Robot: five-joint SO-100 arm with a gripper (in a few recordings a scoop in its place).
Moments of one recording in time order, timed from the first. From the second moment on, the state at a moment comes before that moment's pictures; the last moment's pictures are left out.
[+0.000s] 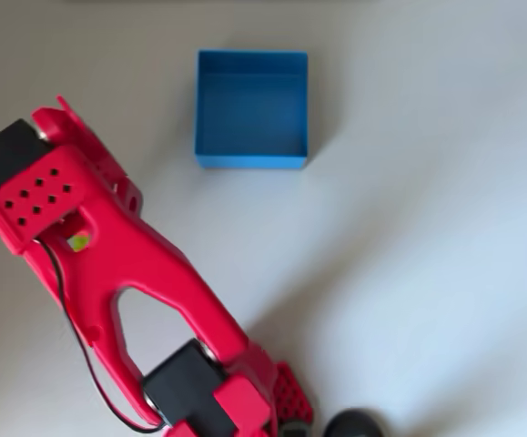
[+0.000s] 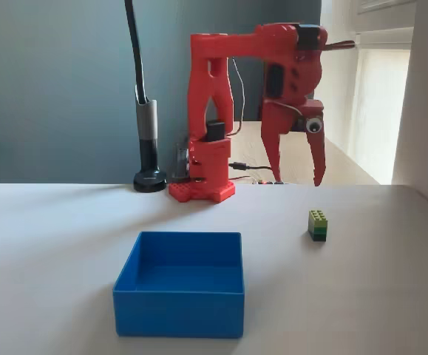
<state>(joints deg) -36.8 89.7 84.2 90.4 -42.4</state>
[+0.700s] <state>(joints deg) -43.2 76.0 76.1 90.4 -42.5</state>
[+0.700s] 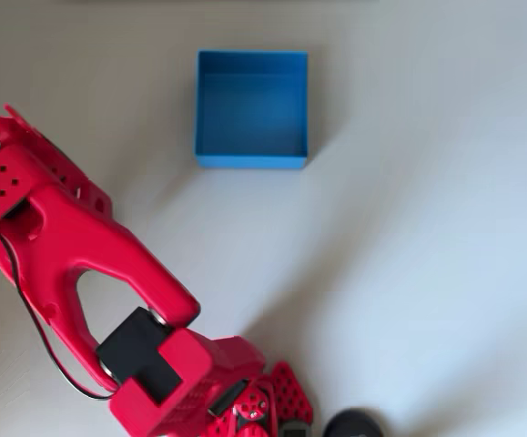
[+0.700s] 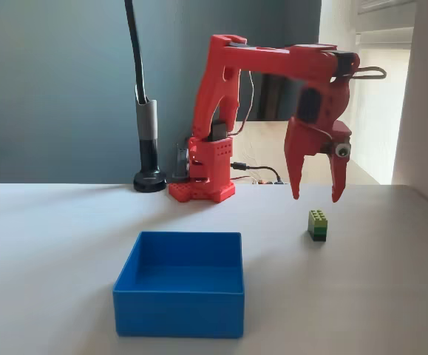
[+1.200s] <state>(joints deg) -44.6 72.6 75.1 90.4 -39.6</state>
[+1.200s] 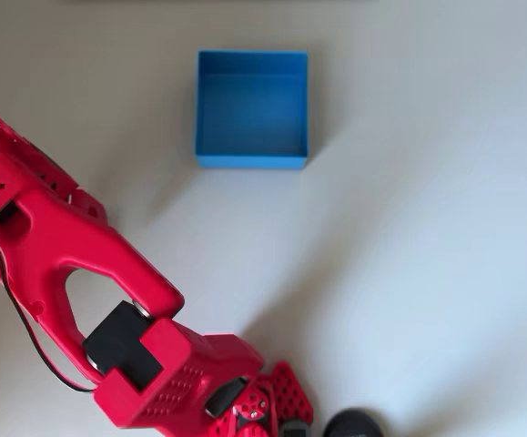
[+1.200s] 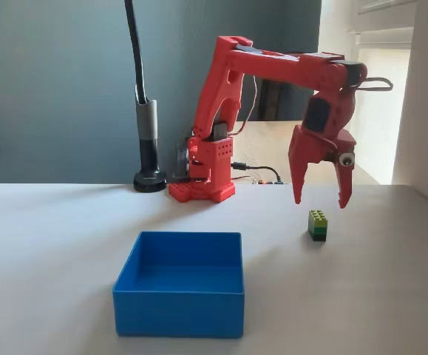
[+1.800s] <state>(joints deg) -44.6 72.6 82.5 83.8 -38.2</state>
